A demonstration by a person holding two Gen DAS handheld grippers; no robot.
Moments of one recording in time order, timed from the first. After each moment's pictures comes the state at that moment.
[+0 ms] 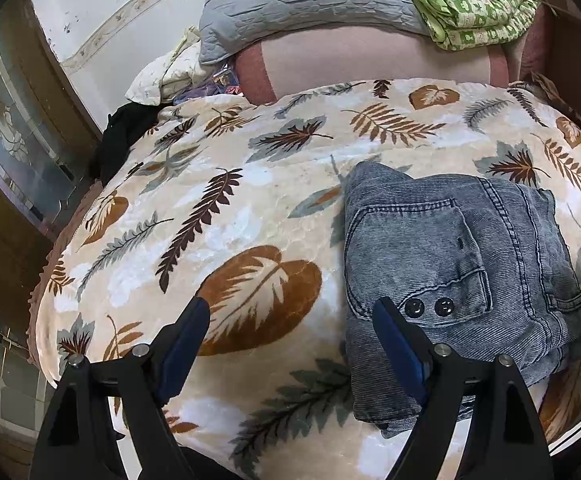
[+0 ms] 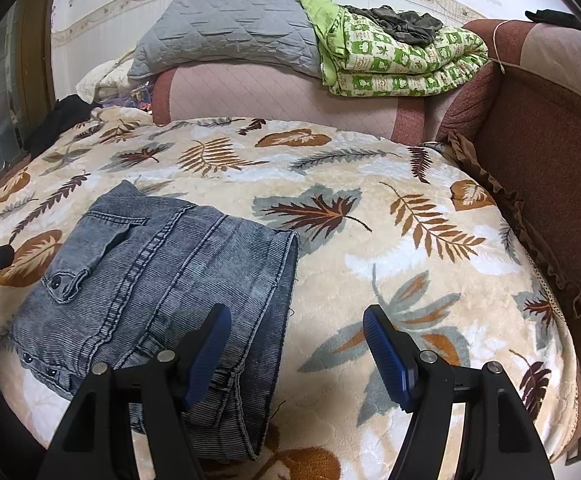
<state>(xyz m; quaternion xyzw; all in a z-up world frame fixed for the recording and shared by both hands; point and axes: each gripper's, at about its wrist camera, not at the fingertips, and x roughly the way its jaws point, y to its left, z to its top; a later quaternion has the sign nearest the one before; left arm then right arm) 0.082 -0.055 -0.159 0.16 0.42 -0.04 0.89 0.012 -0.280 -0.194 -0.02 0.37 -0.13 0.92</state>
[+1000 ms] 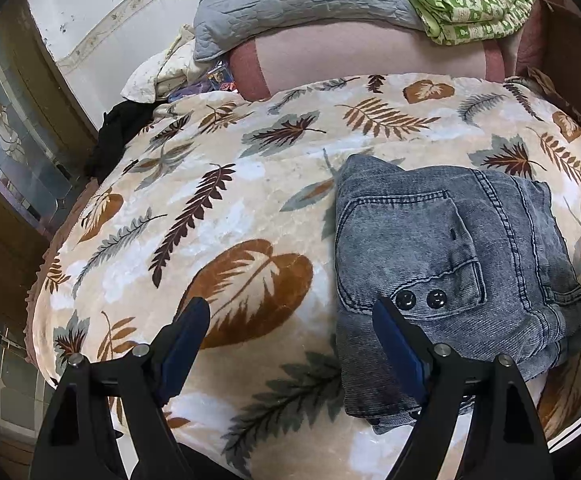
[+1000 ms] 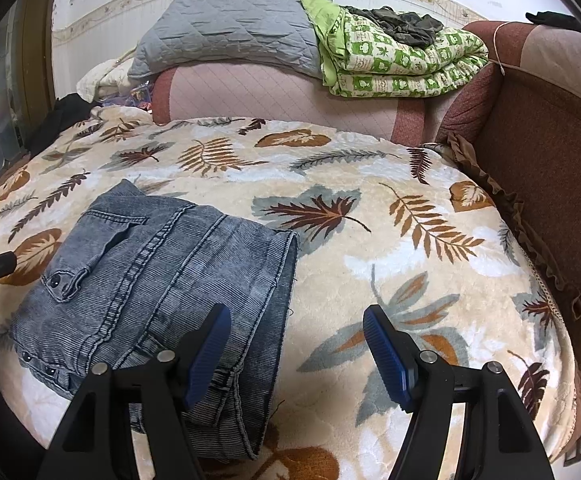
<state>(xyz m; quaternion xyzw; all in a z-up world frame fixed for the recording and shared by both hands) 0.079 -0.061 -0.164 0.17 0.43 -0.04 0.89 0.012 -0.282 -0.193 -0.02 0.37 -0.13 0.92</state>
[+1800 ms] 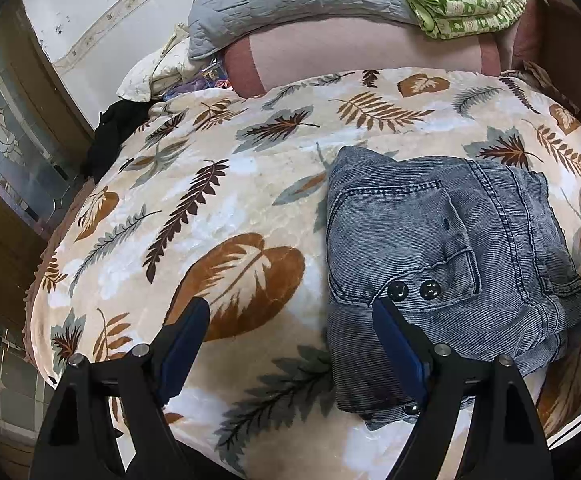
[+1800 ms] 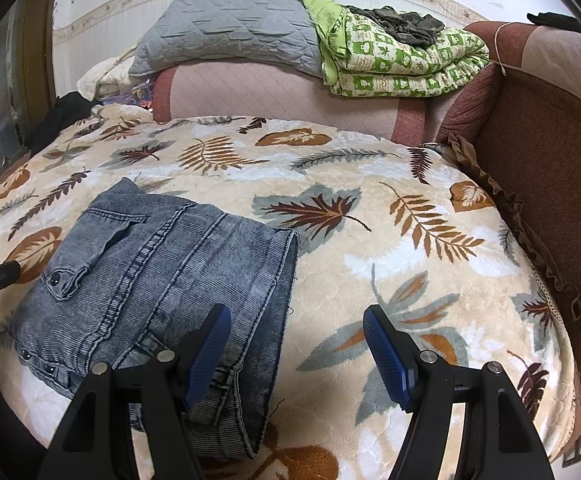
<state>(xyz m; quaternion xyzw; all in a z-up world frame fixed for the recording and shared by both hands) 0.074 -0.066 -0.169 0.17 0.43 -0.05 0.89 0.012 -0.281 -0.193 -0.02 0.37 -0.13 0.92</state>
